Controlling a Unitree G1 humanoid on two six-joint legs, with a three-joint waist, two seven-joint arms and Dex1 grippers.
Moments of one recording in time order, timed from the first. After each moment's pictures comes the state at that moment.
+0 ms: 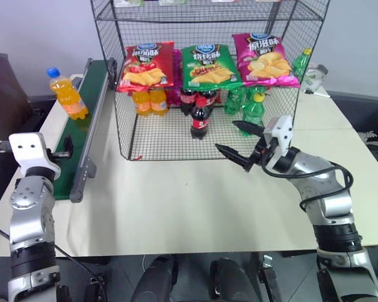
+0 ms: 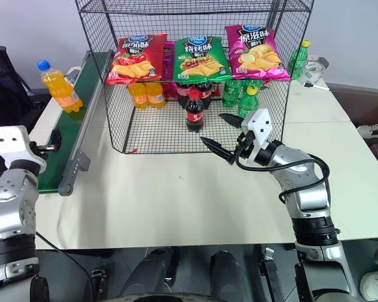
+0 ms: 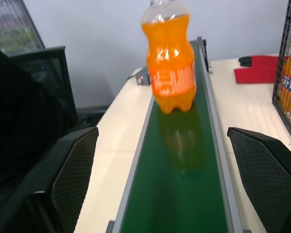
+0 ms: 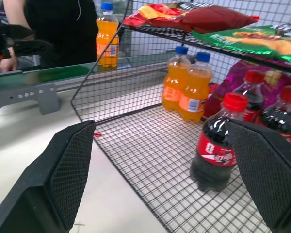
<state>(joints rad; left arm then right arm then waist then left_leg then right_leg) -0.24 0.48 0.45 0.10 -0.21 0.13 -0.14 -0.40 -0.49 -0.04 -0.12 0.42 0.27 0.83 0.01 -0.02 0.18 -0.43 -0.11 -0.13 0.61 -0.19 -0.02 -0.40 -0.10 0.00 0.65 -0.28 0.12</state>
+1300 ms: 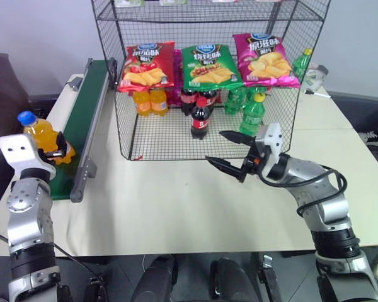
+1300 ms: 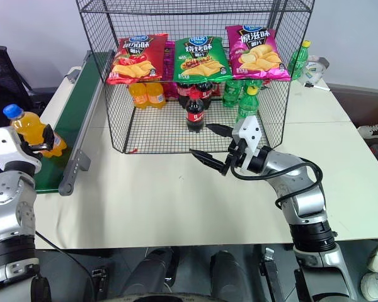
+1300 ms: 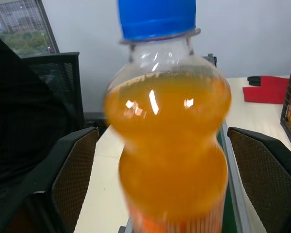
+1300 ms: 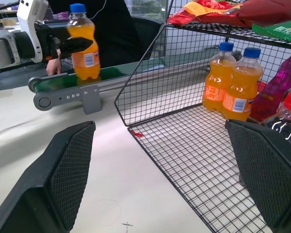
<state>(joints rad) -0.24 0.47 0.49 0.12 -0.27 0.11 -0.12 -0.37 -0.49 0.01 -0.20 0.47 0.34 0.87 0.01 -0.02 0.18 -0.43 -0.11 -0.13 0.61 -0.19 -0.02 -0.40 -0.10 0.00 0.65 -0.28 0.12</state>
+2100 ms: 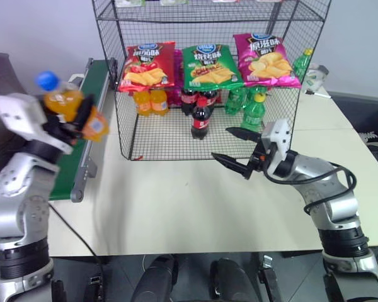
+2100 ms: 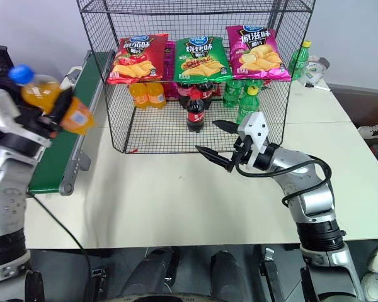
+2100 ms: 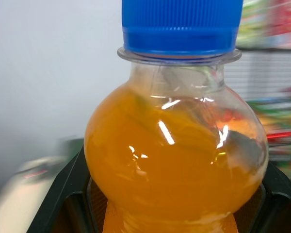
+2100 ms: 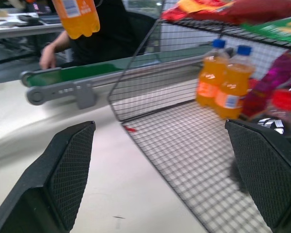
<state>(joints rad) -0.28 0.54 0.36 -0.33 -0.66 0.36 -0.37 -0.38 -0.54 -0.02 -0.22 0.48 0.35 0.85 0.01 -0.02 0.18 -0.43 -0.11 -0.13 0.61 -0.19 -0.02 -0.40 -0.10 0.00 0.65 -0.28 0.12</state>
